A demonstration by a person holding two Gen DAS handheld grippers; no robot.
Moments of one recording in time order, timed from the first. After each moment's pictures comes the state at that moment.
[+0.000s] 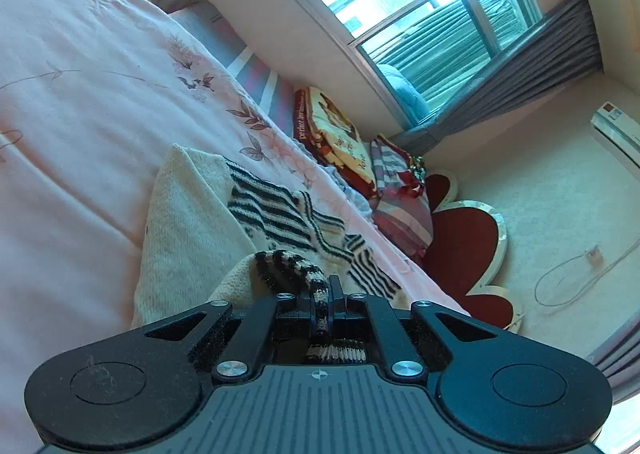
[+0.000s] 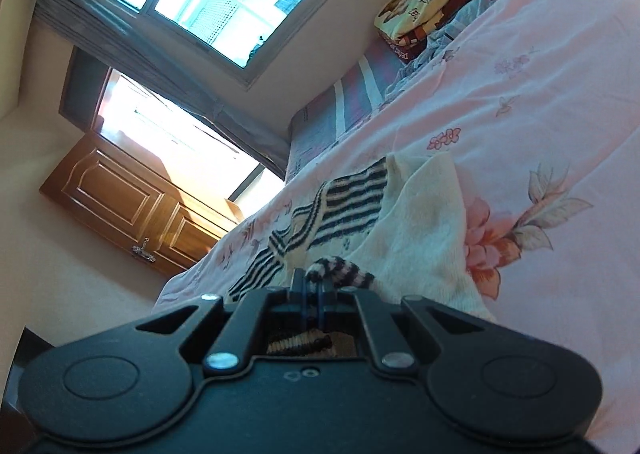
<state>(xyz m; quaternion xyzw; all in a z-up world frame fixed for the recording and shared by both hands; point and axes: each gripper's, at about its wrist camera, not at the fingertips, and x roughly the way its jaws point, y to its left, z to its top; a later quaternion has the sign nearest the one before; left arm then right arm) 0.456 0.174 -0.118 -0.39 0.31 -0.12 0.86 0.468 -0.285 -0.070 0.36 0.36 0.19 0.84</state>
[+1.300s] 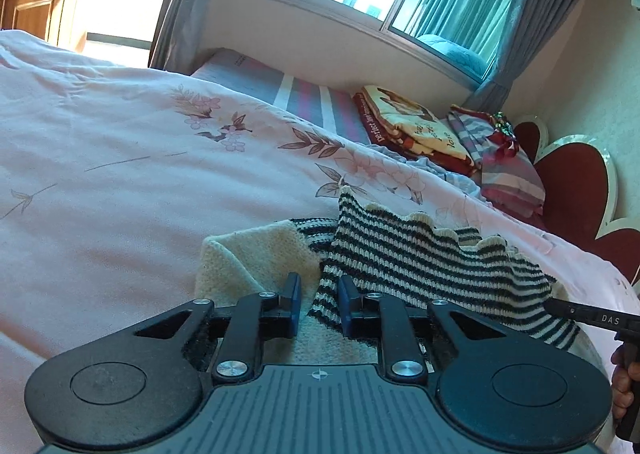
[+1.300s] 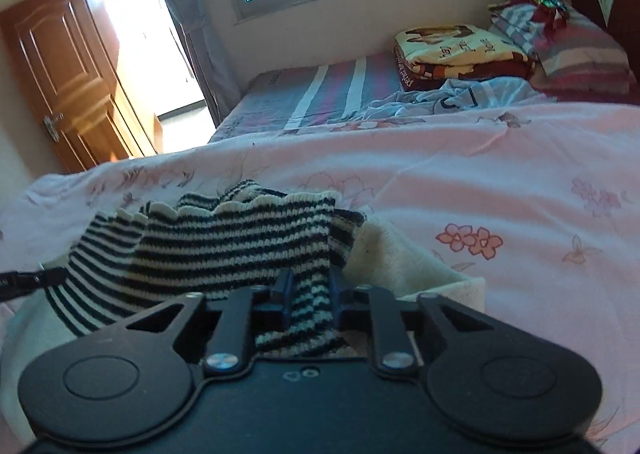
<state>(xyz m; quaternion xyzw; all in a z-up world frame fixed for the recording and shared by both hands) 0.535 0.155 -0.139 -0.18 0.32 -0.02 0.93 0.563 -0.191 -0.099 0.03 0.35 0.16 0.92</state>
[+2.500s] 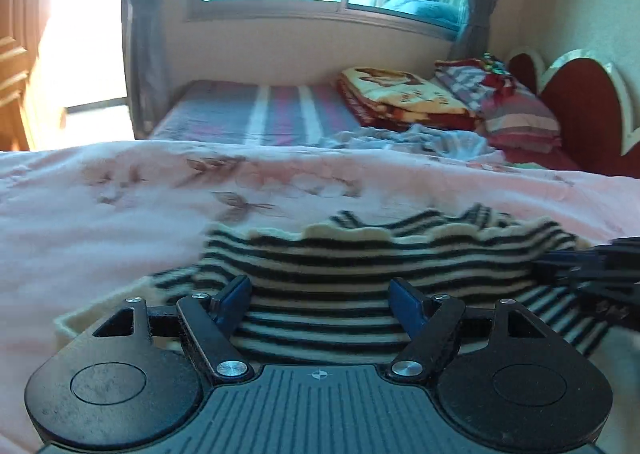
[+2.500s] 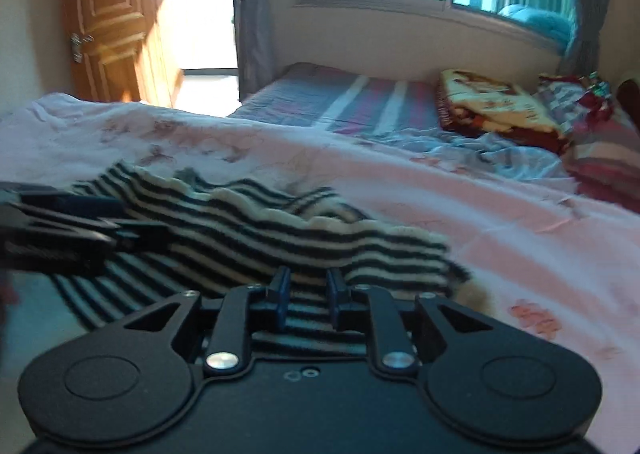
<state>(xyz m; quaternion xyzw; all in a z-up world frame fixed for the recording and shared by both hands) 0.565 0.058 -0.119 -0.03 0.33 0.01 0.94 0.564 -0.147 -0.102 -0.10 0.33 0.15 0.93</state>
